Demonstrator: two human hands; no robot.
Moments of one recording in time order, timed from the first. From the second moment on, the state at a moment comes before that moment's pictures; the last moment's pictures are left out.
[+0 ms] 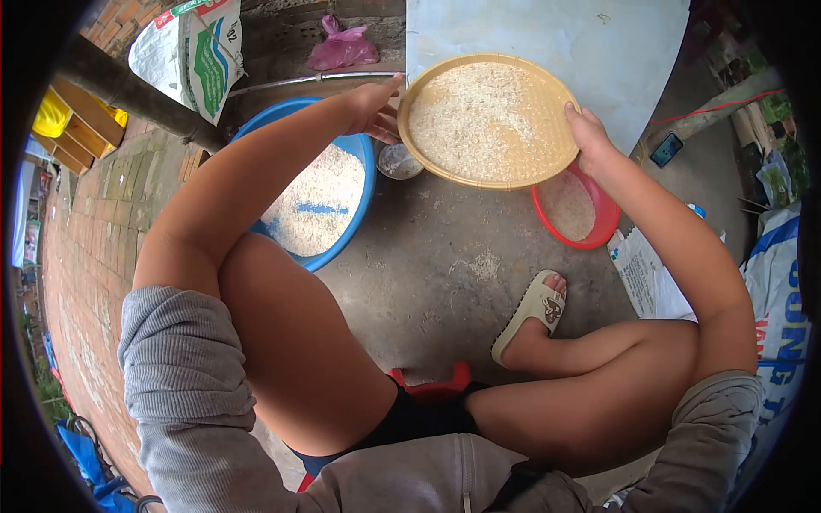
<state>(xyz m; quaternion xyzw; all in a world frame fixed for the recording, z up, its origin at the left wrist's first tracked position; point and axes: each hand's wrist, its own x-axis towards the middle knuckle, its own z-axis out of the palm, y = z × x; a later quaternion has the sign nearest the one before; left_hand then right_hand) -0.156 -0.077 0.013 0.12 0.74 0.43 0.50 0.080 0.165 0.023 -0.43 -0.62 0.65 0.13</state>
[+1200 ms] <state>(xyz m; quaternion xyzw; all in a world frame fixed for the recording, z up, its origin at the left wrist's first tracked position) -0.096 -0.197 0.069 0.21 0.80 0.31 0.47 0.131 0.071 0.036 -0.38 -0.74 0.55 -0.10</state>
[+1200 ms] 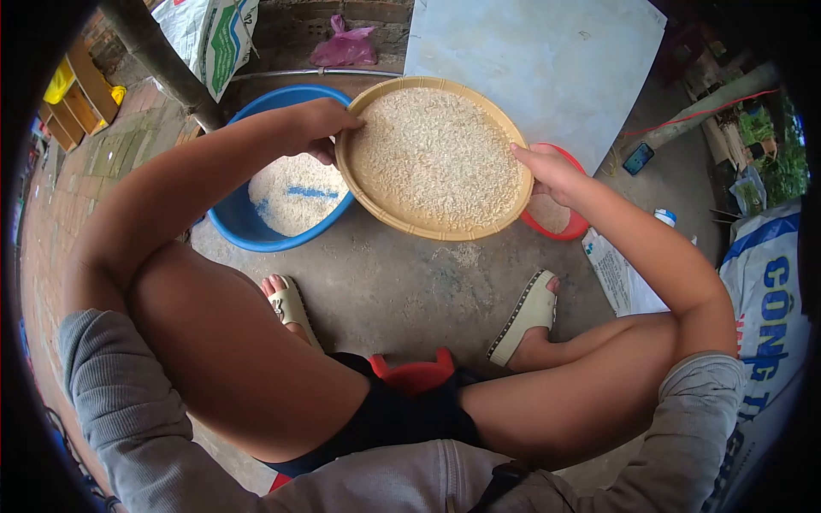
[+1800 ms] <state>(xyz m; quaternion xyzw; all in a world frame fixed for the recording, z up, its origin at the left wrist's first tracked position) -0.097 -0.187 0.070 0.21 0.83 0.32 0.40 0.119 0.092 0.023 -0.34 -0.74 0.58 -0.04</state>
